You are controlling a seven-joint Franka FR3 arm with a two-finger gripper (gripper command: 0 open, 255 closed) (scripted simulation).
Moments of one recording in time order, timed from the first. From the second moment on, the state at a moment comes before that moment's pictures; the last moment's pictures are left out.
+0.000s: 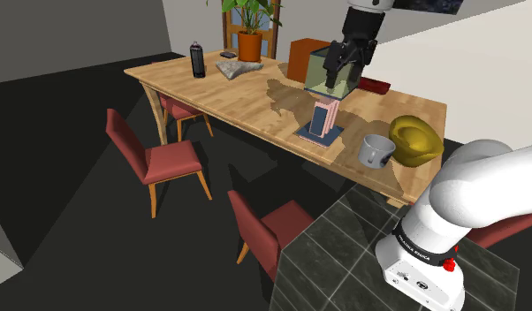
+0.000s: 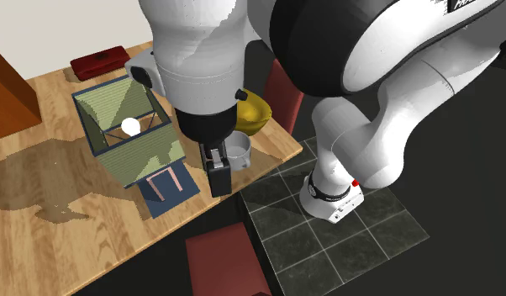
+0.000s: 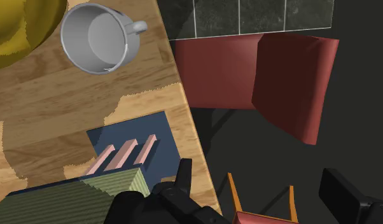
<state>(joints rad) -0.02 -0.78 0.04 -2.39 0.02 1.70 0.11</state>
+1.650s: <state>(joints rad) -0.17 -0.66 -0.51 -2.69 -0.33 2.00 -0.57</state>
